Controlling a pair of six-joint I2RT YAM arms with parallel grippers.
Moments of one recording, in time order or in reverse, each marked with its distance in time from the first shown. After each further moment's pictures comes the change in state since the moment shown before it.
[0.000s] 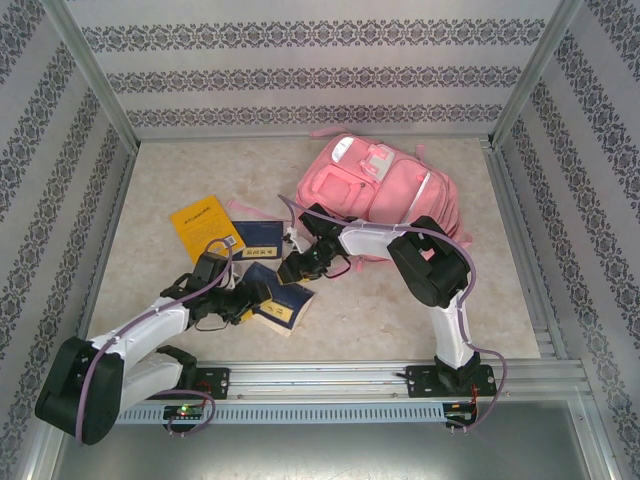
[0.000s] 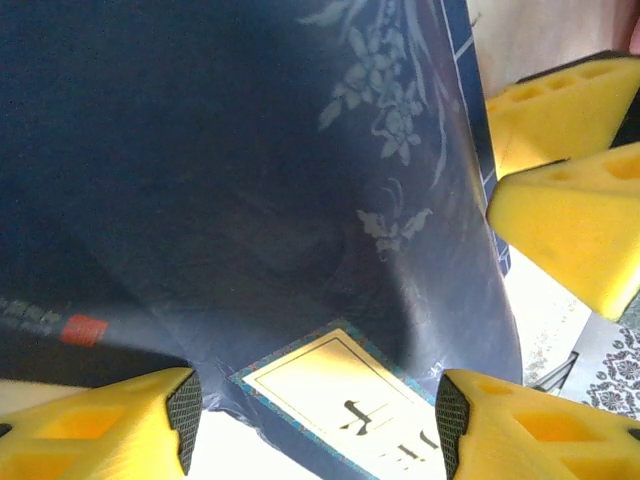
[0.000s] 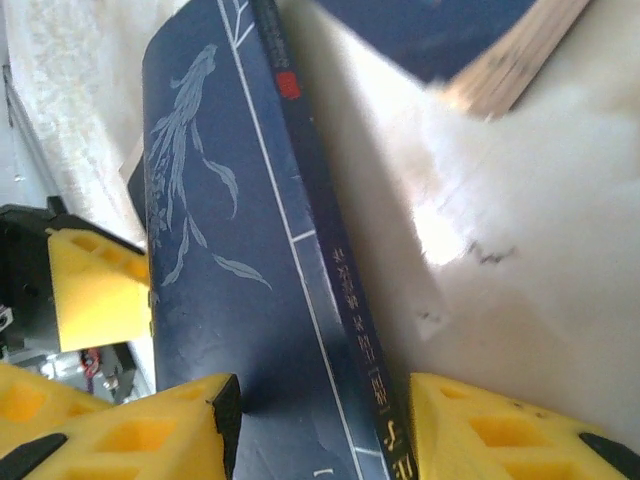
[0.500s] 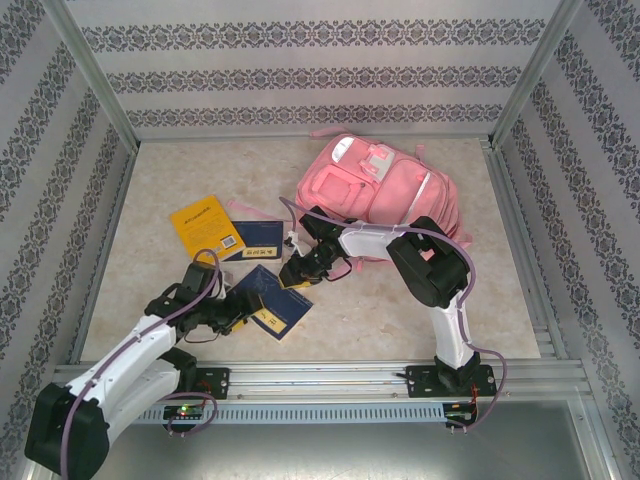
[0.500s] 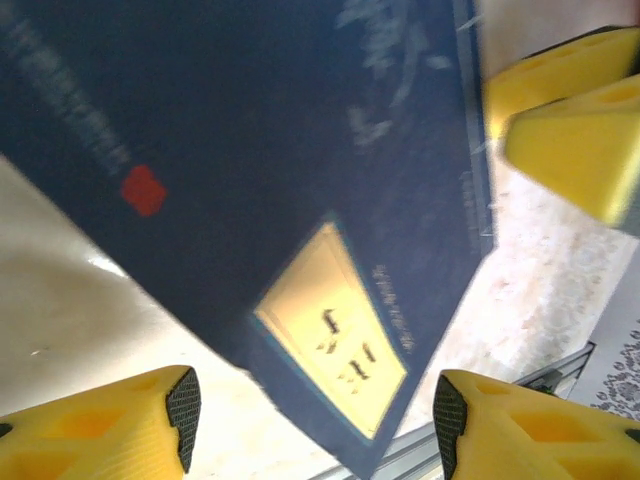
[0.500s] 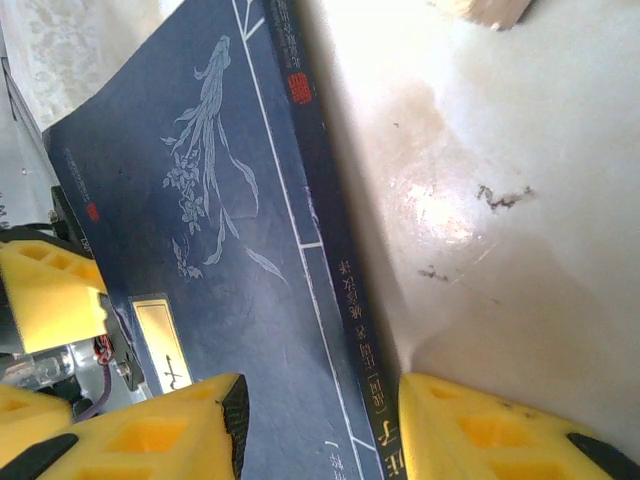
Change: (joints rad) left arm 0.000 -0.201 -0.018 -0.237 -0.023 0.011; right arm 0.003 0.001 -0.008 -0.024 -0.007 0.019
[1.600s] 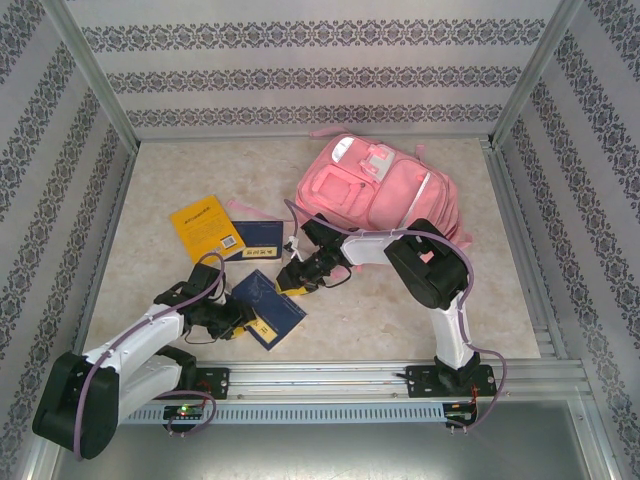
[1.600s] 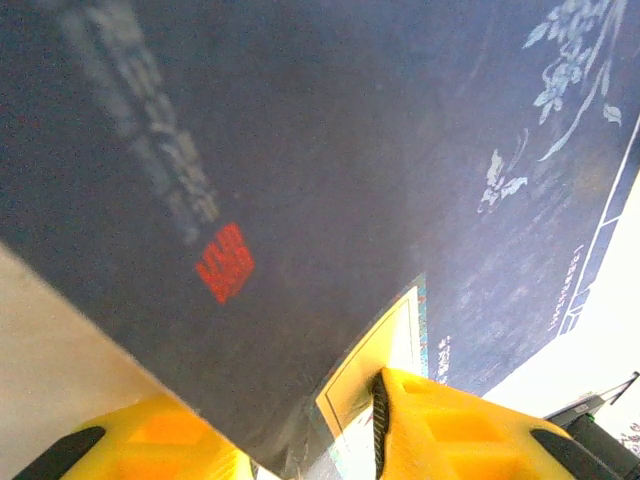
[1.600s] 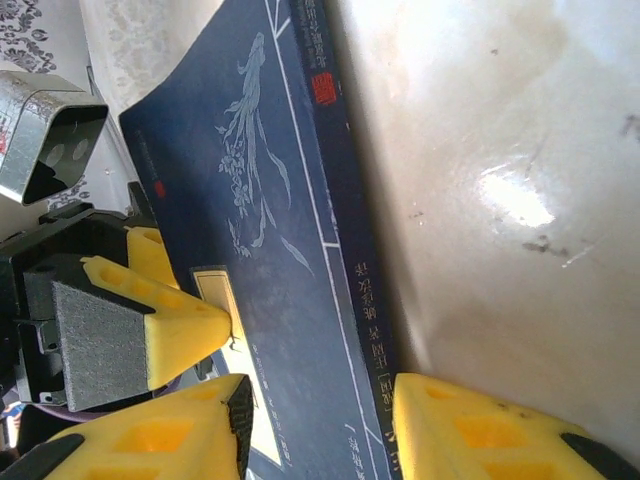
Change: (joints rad) left arm 0.032 0.151 -0.019 0.010 0.008 -0.002; right arm 0.017 -0.009 -0.100 0.194 -0.125 0.162
